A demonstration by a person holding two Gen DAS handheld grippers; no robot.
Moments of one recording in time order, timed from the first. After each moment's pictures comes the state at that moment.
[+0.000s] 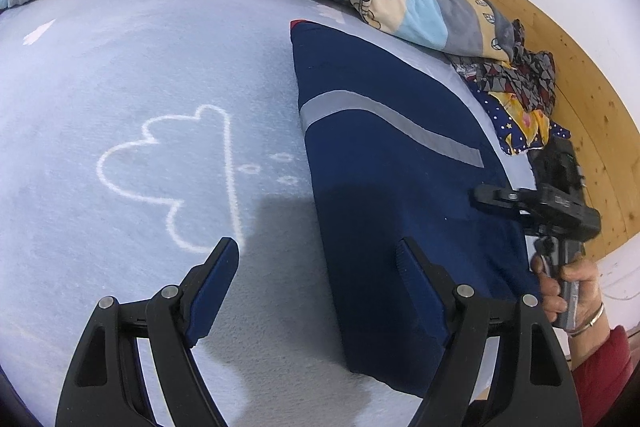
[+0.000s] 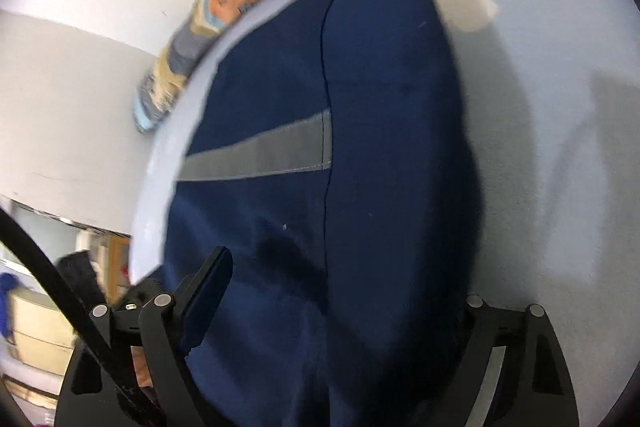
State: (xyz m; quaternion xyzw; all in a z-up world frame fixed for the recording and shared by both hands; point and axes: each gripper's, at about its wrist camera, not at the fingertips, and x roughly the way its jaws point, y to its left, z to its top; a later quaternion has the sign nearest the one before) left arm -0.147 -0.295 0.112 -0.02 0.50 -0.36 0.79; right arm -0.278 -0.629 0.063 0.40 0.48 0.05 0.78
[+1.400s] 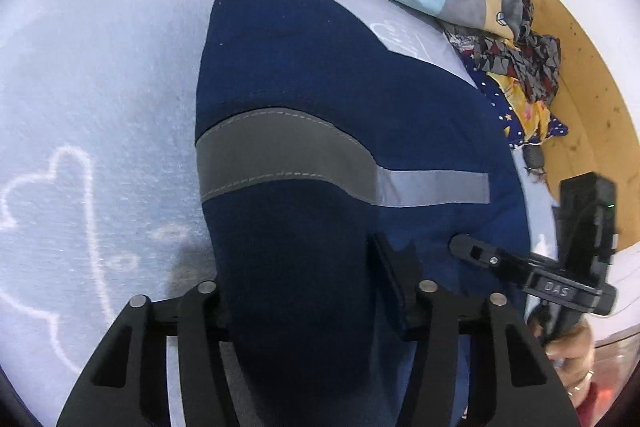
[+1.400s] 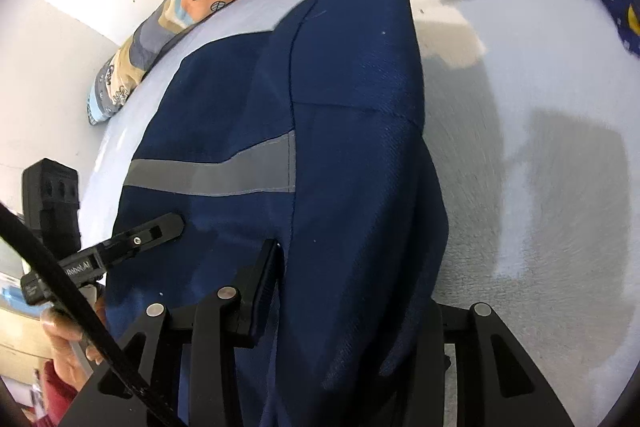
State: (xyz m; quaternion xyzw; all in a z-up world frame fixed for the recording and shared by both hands) left arm -0.110 -0.402 0.094 -0.01 0.57 -0.39 0.72; right arm -0.269 -0.623 0.079 0.32 0.50 -0.03 0.81
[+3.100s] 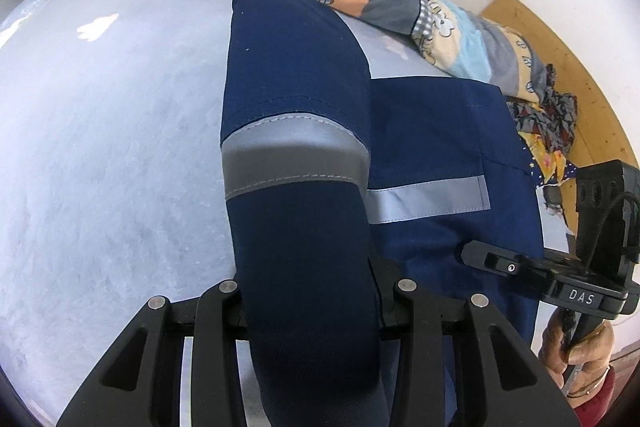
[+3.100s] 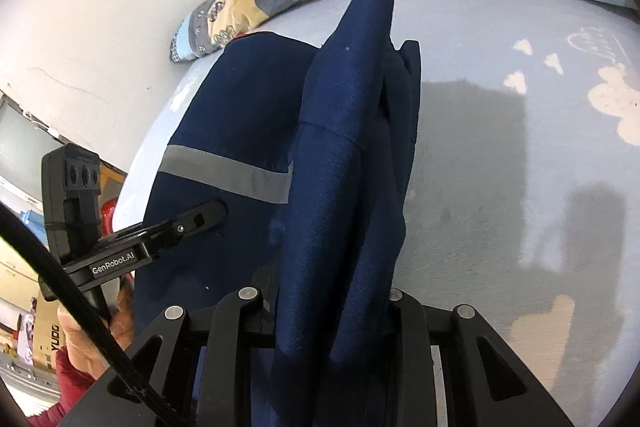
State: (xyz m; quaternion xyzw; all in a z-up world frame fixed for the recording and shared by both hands) left arm -0.101 -0.190 0.154 -0.03 0.53 -0.30 0.79; right arm -0.193 -0.441 0.133 0.26 0.50 0.10 0.82
